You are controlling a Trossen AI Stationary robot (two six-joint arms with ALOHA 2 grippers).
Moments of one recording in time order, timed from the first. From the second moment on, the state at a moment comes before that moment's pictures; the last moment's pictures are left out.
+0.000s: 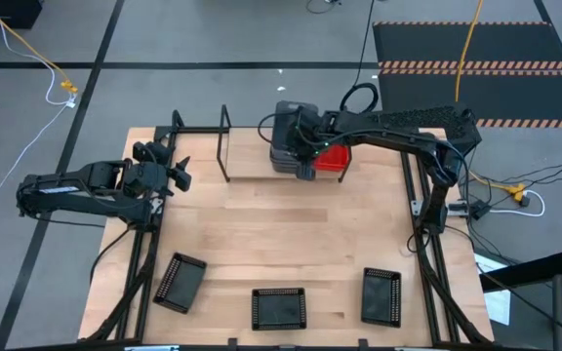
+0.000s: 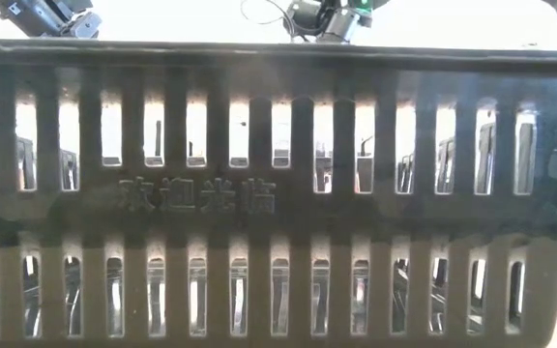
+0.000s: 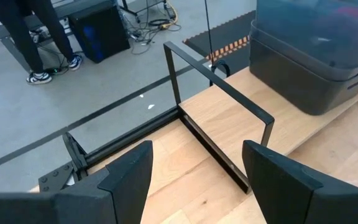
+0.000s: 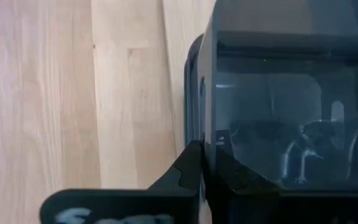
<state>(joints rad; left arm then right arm) 0.05 0.61 0.78 -0.94 -0.84 -0.51 -0.37 1.83 1.68 -0.89 -0.06 -0.27</state>
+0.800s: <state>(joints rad) 0.05 0.61 0.78 -0.94 -0.84 -0.51 -0.37 1.83 1.58 -0.80 -0.13 -0.43</state>
